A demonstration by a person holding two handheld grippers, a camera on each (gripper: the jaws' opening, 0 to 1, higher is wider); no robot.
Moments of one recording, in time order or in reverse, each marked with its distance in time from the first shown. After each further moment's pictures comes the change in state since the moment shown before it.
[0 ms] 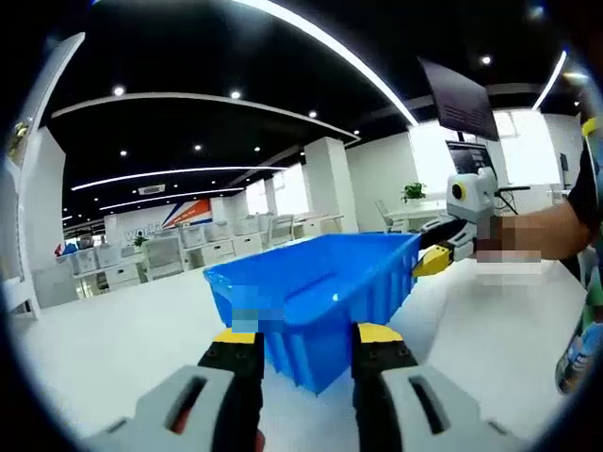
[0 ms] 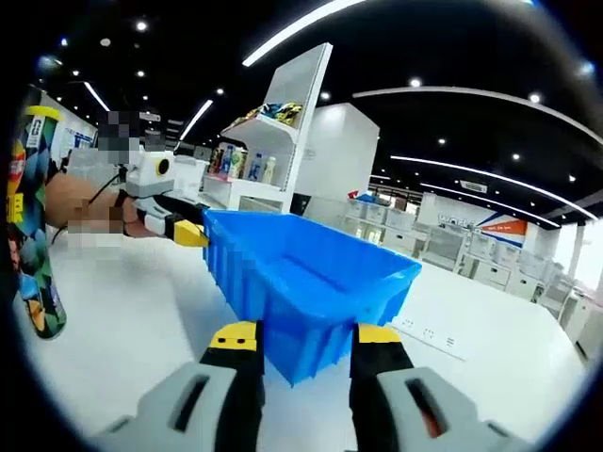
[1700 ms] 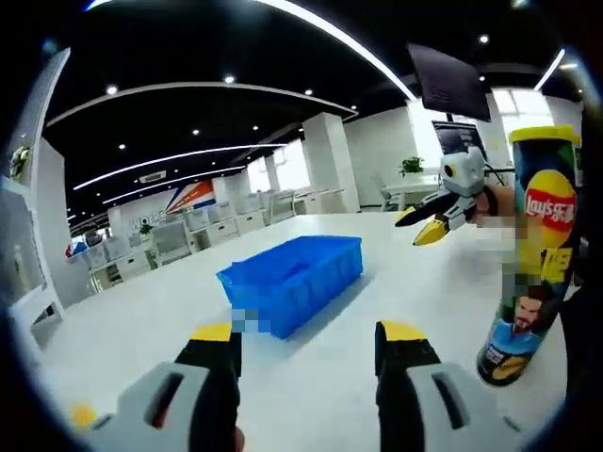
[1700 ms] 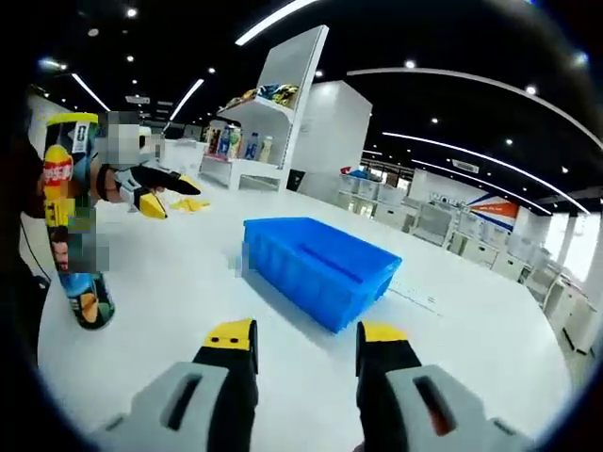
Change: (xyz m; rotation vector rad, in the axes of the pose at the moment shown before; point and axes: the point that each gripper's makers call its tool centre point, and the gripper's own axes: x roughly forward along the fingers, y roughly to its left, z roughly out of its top) left arm -0.122 -0.072 0.024 0.061 0.131 0.024; right arm -0.102 0.040 0.005 0.010 0.115 -0.032
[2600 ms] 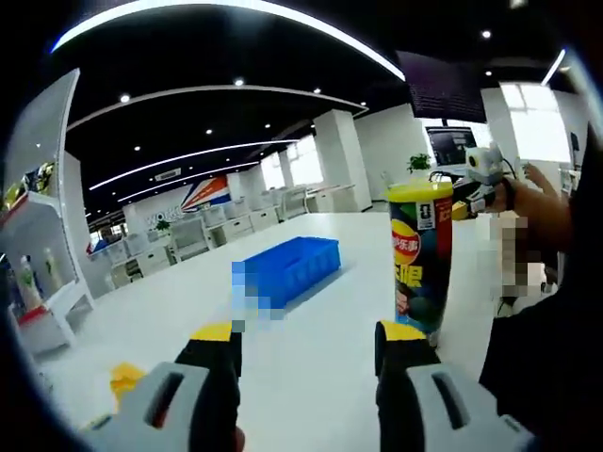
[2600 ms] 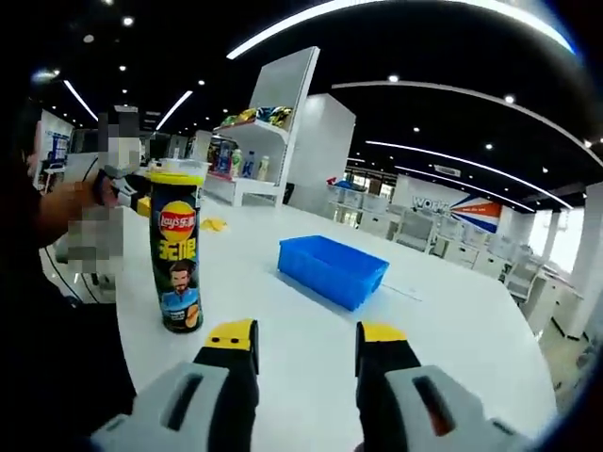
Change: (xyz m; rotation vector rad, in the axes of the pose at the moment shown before) left arm -0.130 -0.047 0.025 -0.021 0.022 0.078; right arm -0.142 0.065 0.034 0.048 -0.049 -0.079
